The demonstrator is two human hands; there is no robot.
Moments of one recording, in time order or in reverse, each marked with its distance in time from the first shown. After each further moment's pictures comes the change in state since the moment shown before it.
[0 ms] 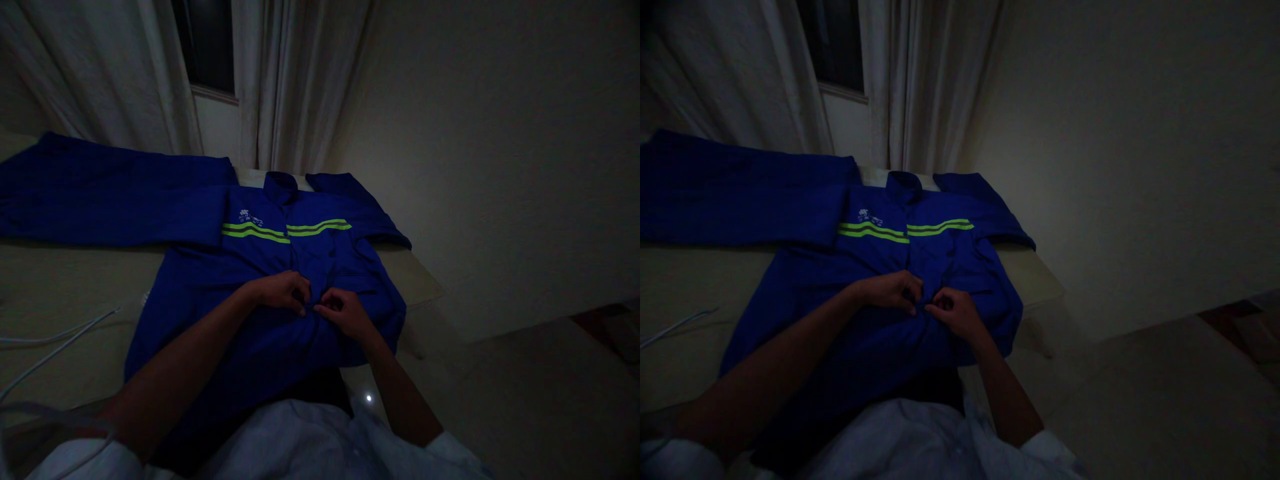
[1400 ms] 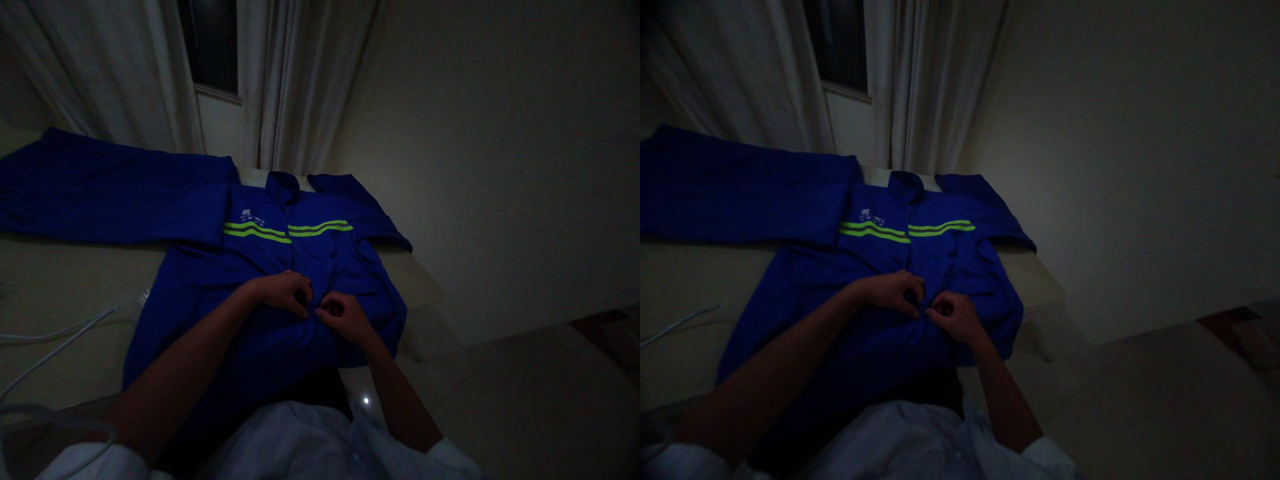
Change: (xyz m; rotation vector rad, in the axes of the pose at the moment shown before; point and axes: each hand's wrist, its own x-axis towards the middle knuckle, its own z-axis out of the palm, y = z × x) left_hand 0.001 0.021 -0.006 0.252 -0.033 -0.143; right_hand -0.004 -0.005 0.000 -0.057 -0.011 -0.044
